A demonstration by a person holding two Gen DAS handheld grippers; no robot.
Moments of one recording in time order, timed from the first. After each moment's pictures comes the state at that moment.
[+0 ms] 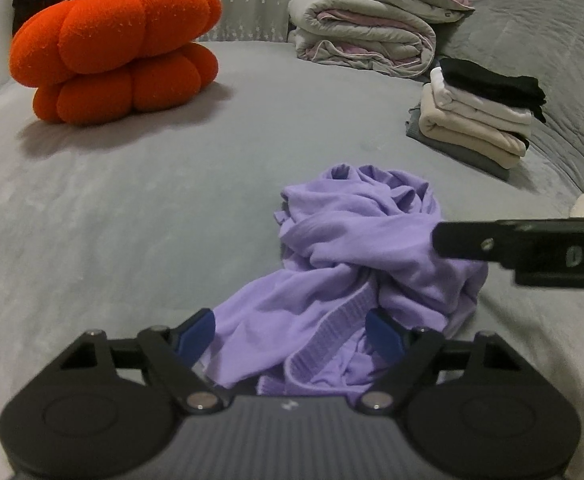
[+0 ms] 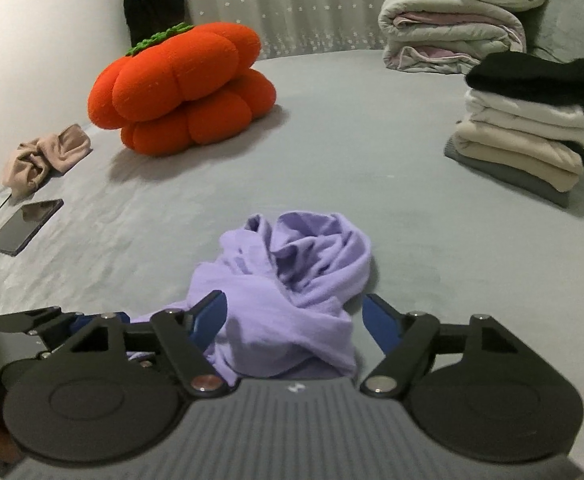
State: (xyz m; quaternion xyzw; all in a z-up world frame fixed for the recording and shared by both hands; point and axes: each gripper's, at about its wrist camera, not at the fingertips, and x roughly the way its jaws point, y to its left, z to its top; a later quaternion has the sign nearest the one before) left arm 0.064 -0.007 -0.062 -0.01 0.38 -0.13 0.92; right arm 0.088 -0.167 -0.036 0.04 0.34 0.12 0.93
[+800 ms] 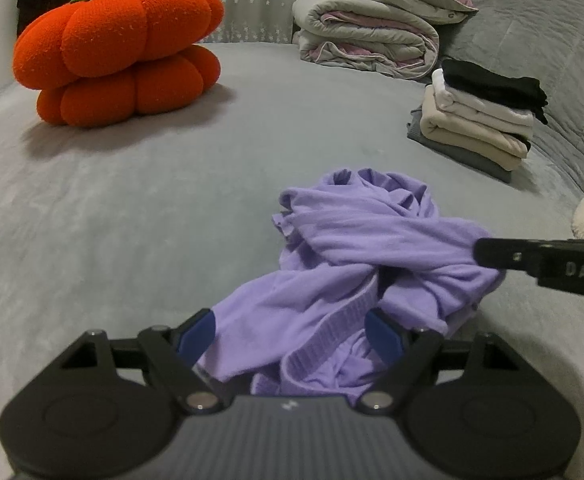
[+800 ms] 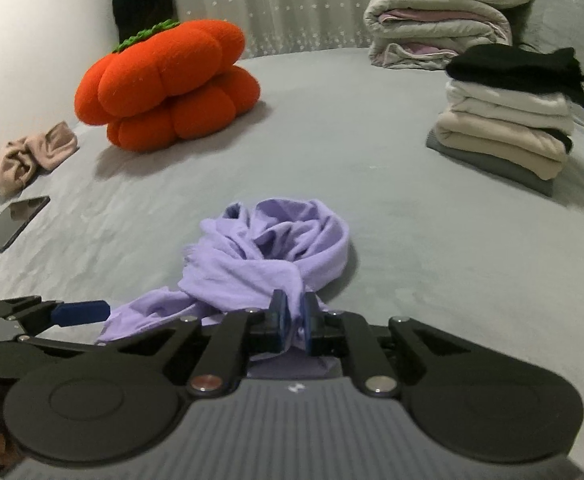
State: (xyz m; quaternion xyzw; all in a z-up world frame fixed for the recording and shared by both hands) left arm 0.061 -0.011 -0.059 -0.01 0.37 -0.12 0.92; right arm 0.077 -0.186 -0.042 0.05 0.34 0.10 0.93
